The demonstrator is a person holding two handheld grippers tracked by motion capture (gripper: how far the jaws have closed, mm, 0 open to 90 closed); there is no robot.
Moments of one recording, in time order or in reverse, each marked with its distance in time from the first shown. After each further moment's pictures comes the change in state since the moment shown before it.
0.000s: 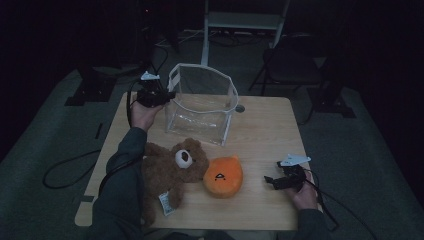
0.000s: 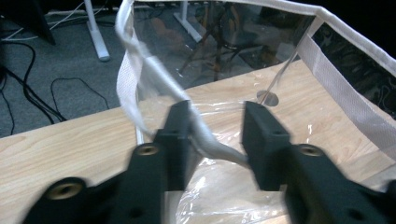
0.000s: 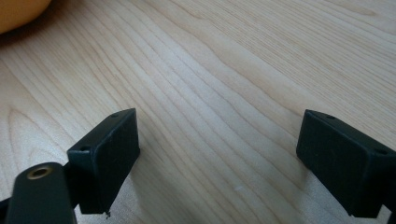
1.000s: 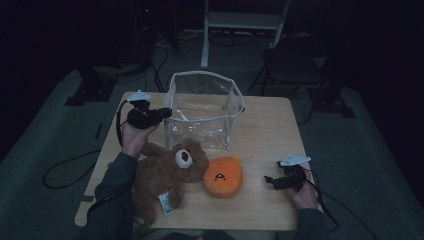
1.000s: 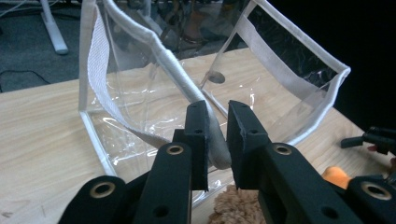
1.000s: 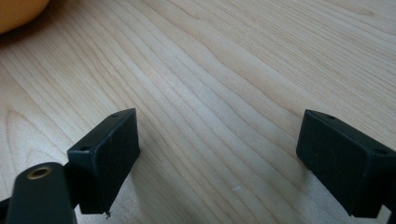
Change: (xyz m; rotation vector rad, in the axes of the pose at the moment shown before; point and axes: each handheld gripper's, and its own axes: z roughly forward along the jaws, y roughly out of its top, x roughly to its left) left arm -0.029 -0.042 -0.057 -0.010 -0.144 -0.013; right arm 0.000 0.000 0.000 0.000 -0.002 0.004
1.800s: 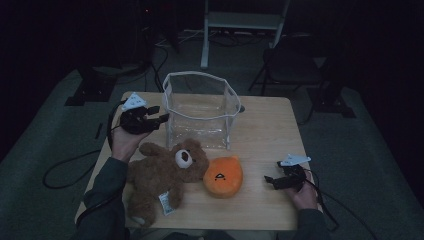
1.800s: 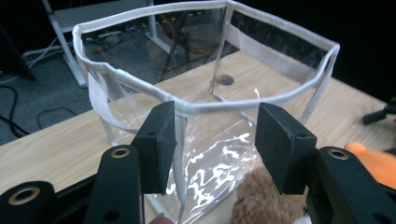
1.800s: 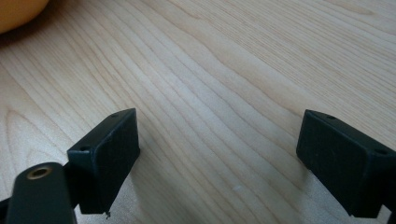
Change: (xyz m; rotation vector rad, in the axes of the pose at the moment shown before) left arm -0.010 -0.009 -0.028 -0.049 0.050 0.208; right arm 0.000 0.000 0.000 -0.001 -0.003 0.000
